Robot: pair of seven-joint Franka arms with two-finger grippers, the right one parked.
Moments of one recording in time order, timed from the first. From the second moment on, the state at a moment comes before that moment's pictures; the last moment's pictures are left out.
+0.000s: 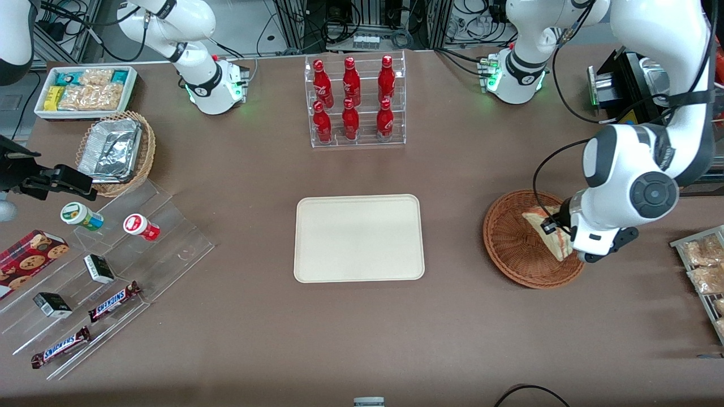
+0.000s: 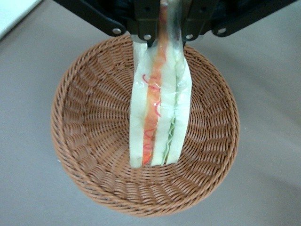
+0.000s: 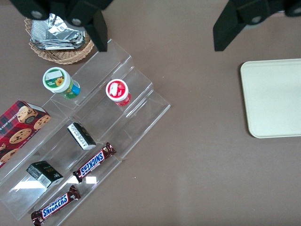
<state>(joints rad) -0.11 0.28 -0.01 -1.82 0.02 1.87 -0.57</state>
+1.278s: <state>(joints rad) -0.37 0.46 -0.25 -1.63 0.03 1.91 -0.64</state>
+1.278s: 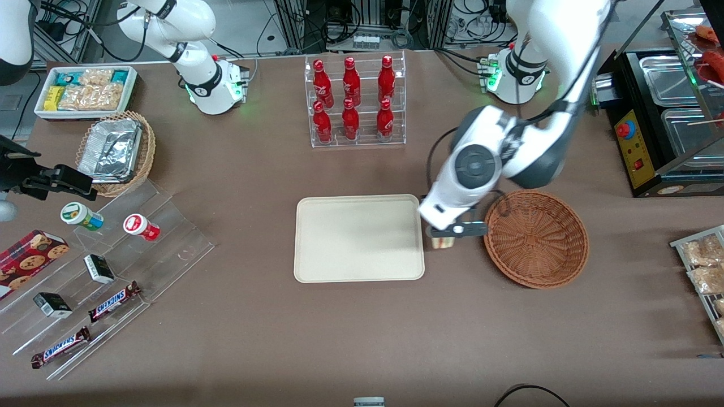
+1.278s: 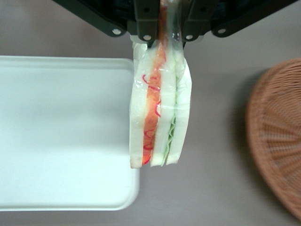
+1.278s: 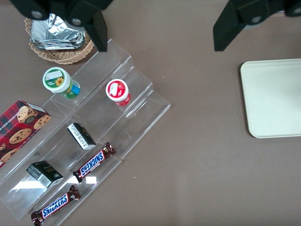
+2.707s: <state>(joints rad) -0.48 0.74 -0.25 -1.44 0.08 2.01 -0.65</state>
